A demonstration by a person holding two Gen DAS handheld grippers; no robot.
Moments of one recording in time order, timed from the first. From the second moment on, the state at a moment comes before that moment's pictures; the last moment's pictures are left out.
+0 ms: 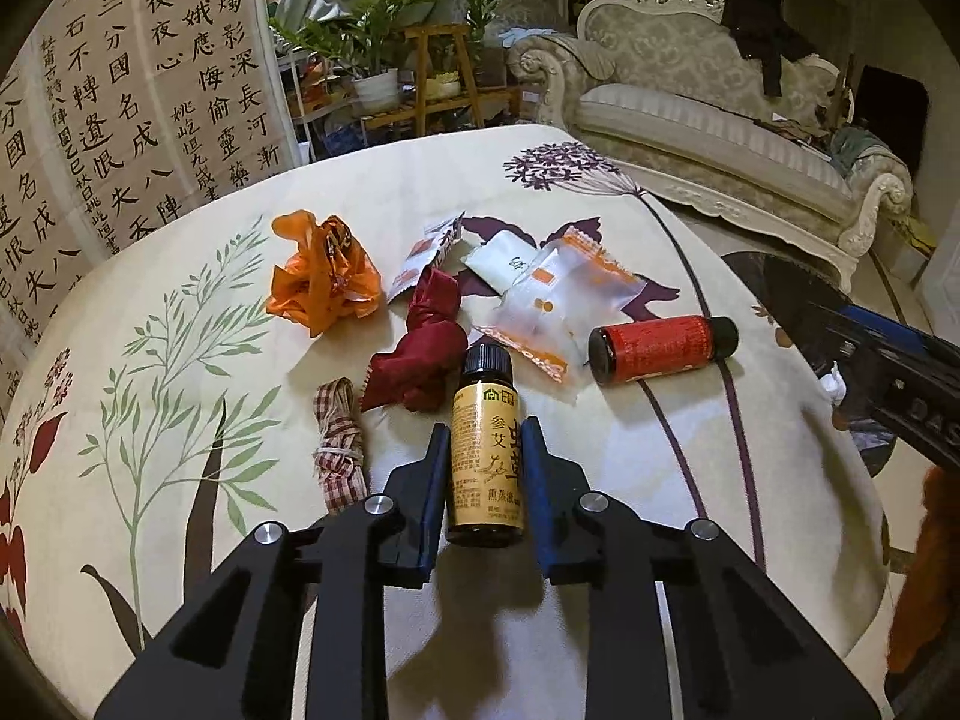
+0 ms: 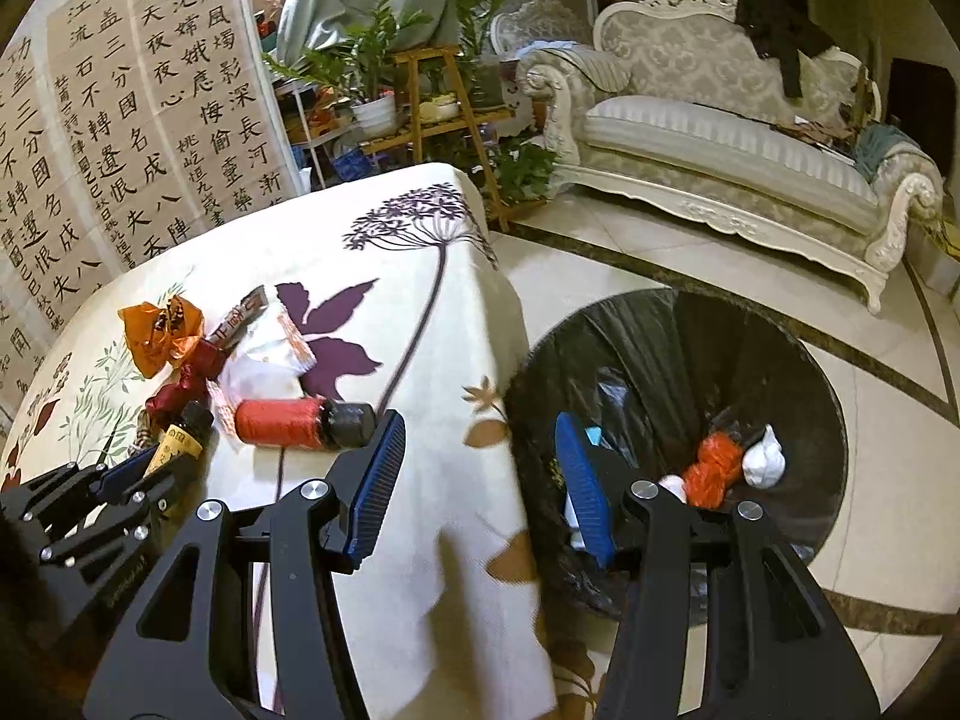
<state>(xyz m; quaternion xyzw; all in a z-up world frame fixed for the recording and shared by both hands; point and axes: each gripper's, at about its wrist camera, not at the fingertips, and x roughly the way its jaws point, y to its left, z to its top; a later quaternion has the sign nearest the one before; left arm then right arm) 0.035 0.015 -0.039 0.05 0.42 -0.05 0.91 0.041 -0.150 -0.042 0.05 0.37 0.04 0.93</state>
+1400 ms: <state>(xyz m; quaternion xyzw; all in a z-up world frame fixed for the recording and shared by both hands) -0.023 0.206 -0.025 -0.04 0.39 0.13 0.91 0.022 0.046 -0.041 -0.07 0.39 0.21 0.89</state>
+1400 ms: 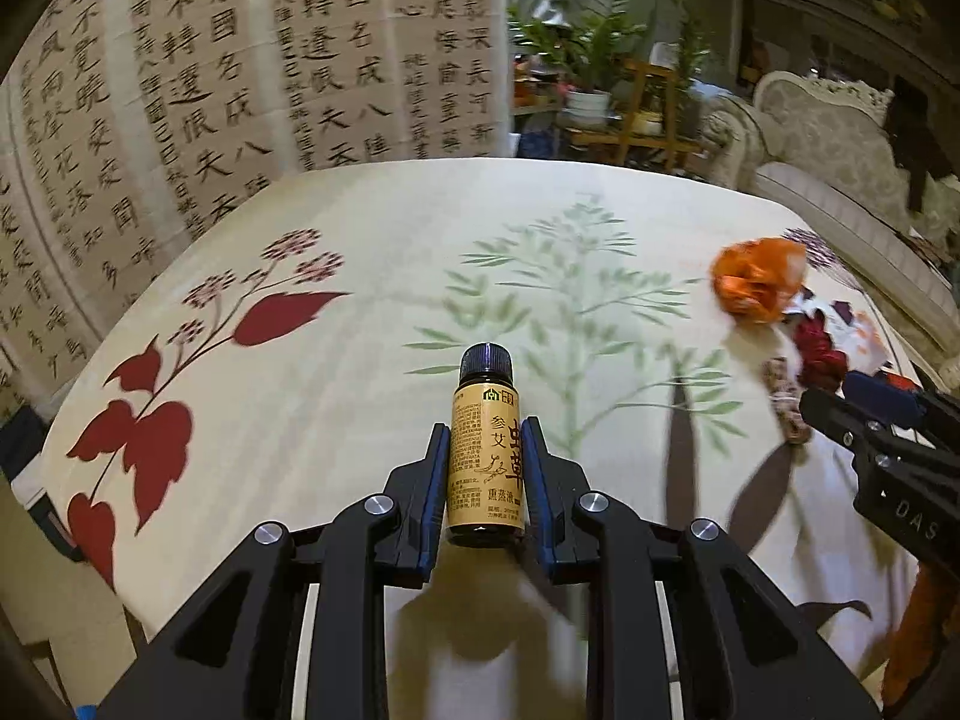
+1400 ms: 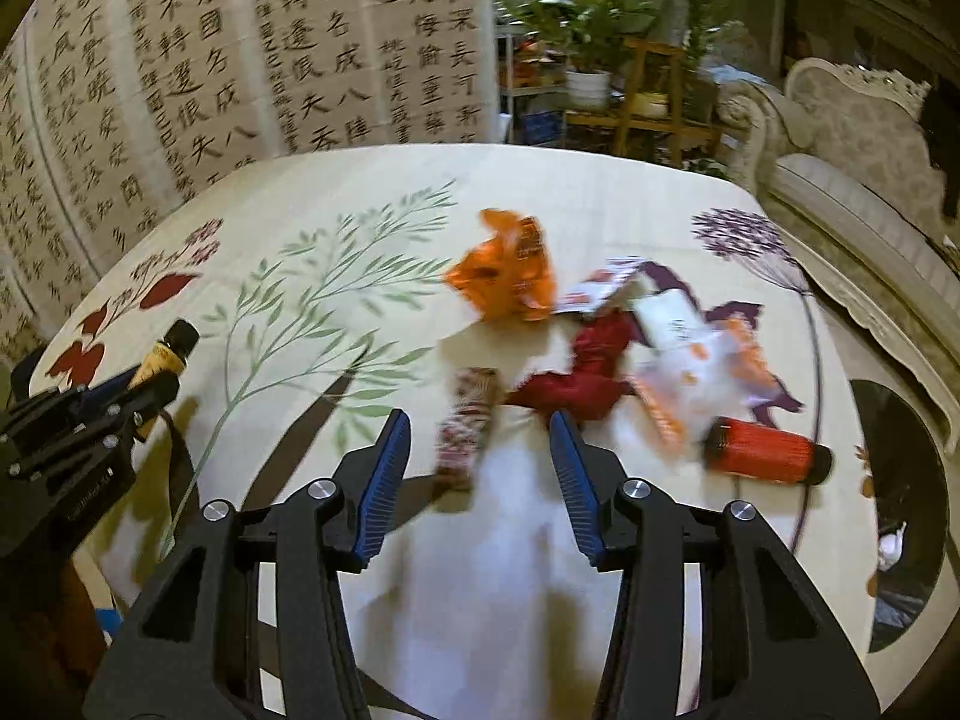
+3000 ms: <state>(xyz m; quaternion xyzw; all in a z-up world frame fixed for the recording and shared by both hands) 0.005 -0.017 0.010 0.02 0.32 -0.11 0.94 -0.002 -0.199 -0.016 0.03 0.33 -0.05 0.94</state>
